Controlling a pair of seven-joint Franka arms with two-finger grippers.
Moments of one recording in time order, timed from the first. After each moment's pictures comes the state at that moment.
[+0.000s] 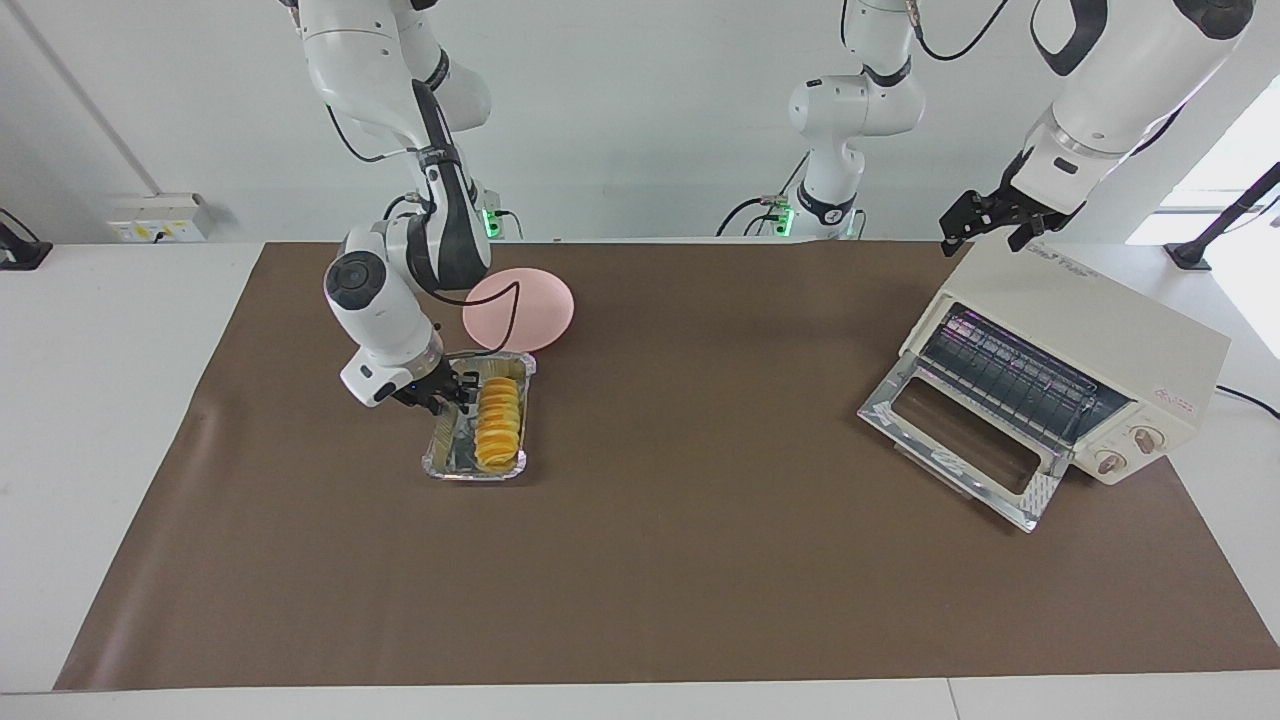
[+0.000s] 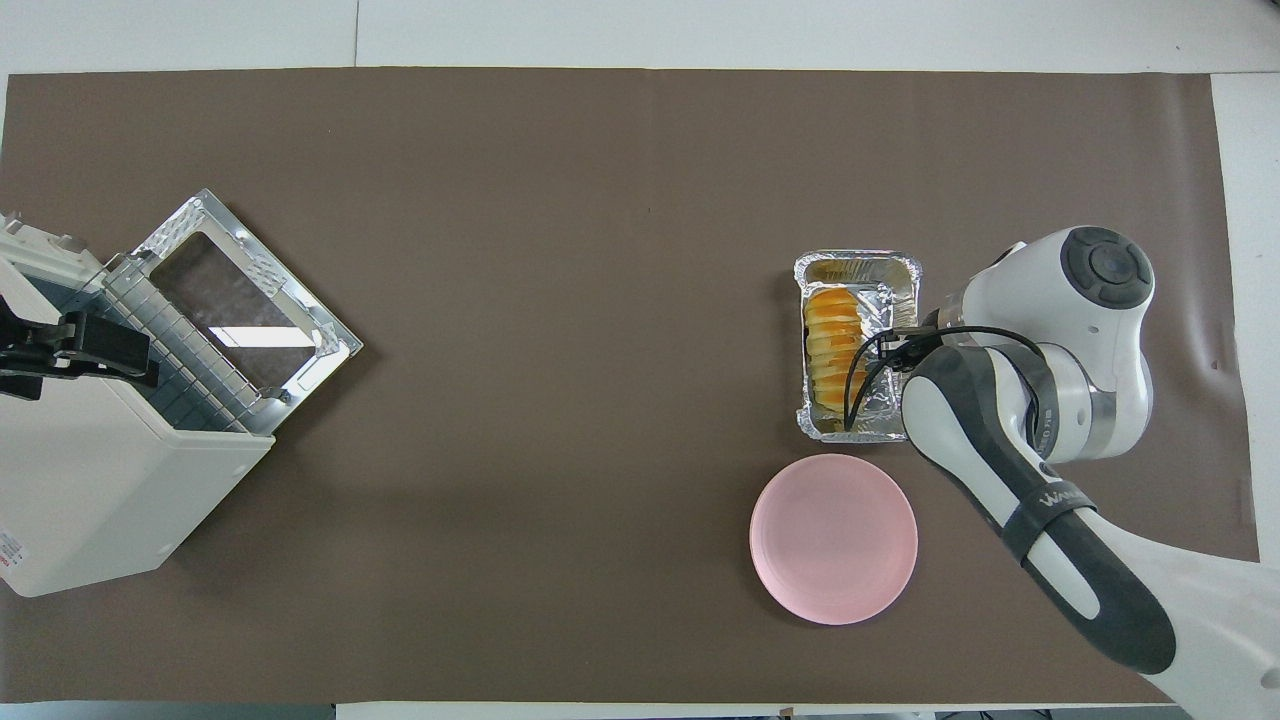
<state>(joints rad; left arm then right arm) -0.05 -0.07 -0.01 -1.65 -0.02 1.43 -0.07 0.11 0.20 0.01 -2.13 0.09 2.25 0.08</state>
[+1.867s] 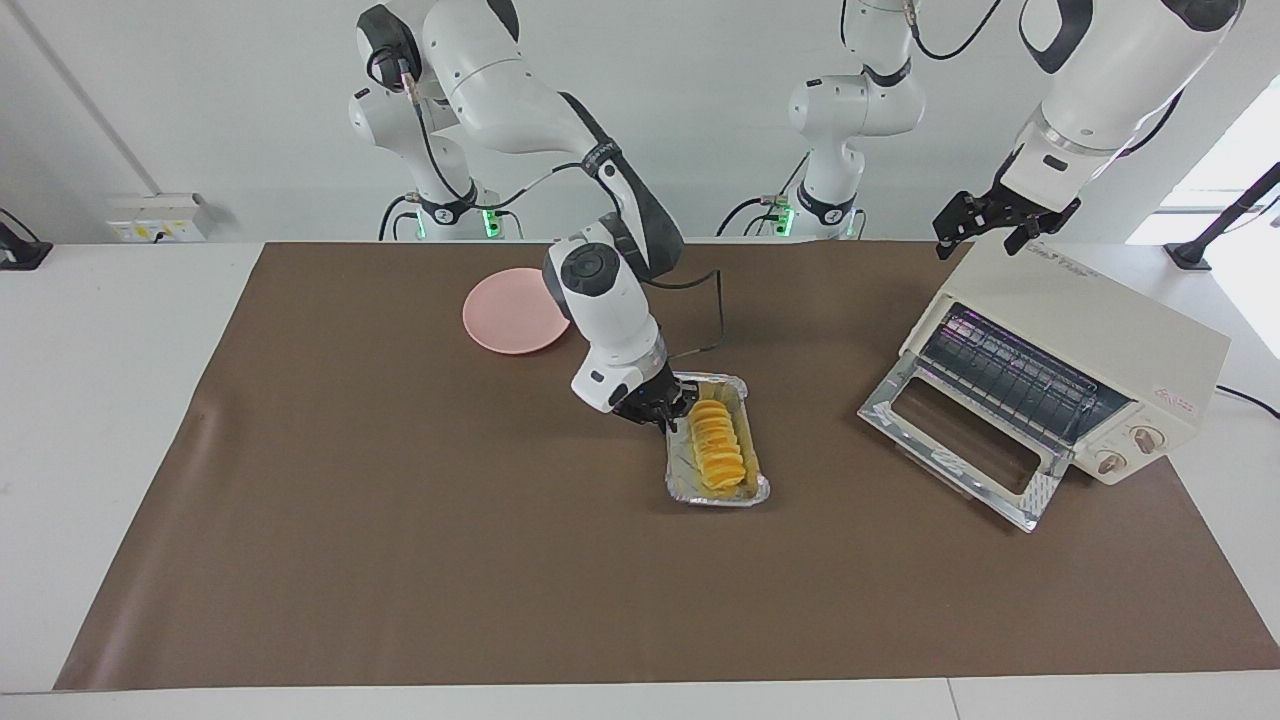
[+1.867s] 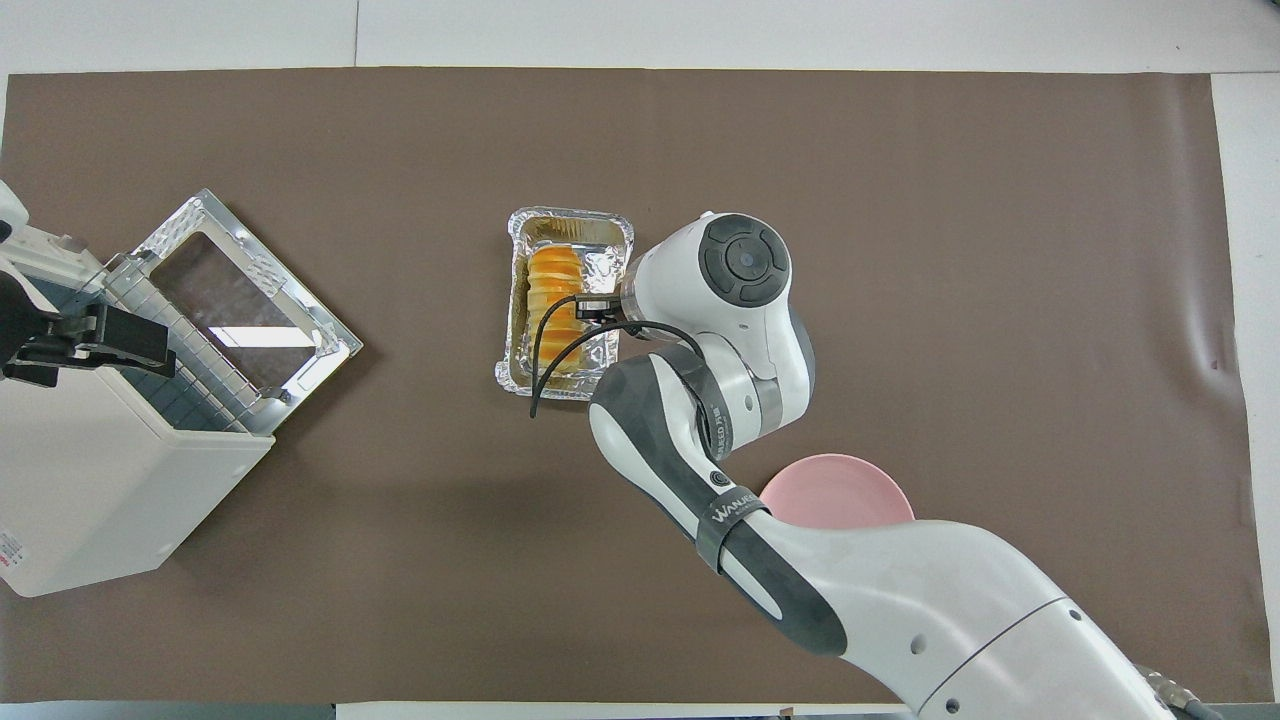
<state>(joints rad) -0.07 -0.07 -0.02 -1.66 -0.01 1.47 -0.08 0.54 0.52 0.03 -1.65 0.29 2.37 0.39</state>
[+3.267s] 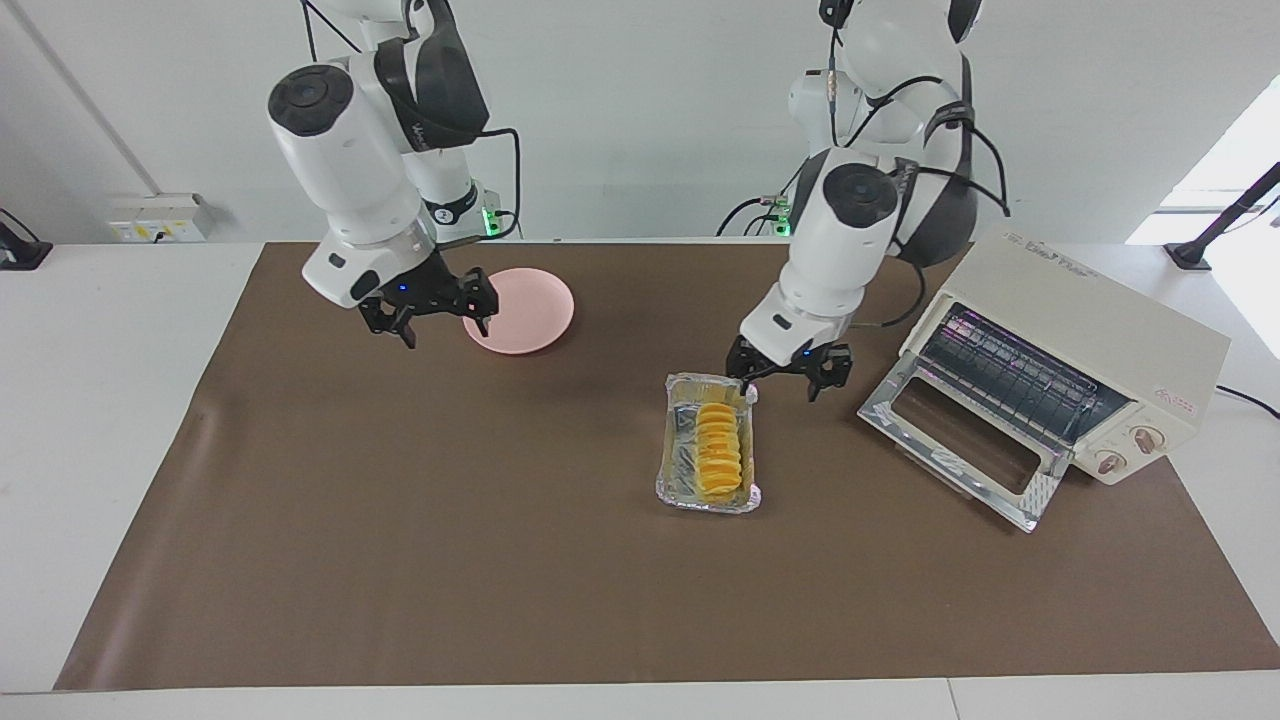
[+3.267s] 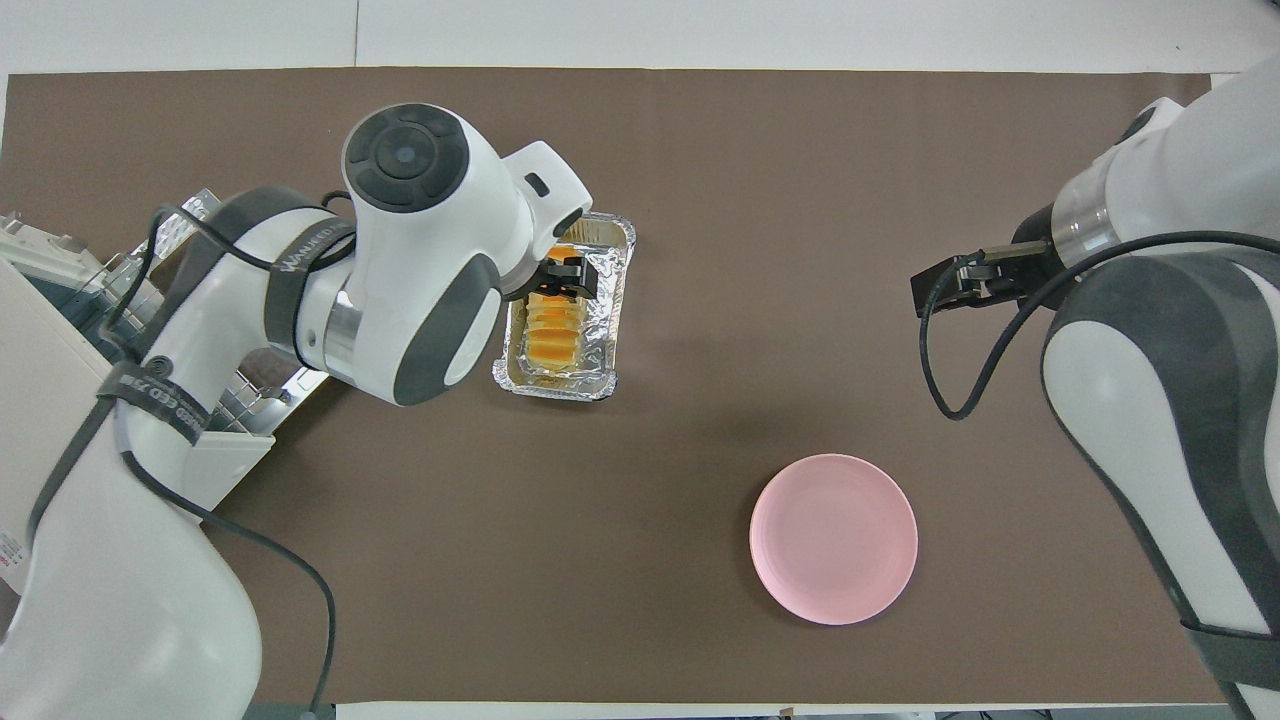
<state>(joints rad) -0.53 0.38 -0.03 -1.57 -0.02 1.99 -0.36 0.15 0.05 0.00 -1.68 0.09 1.69 0.07</state>
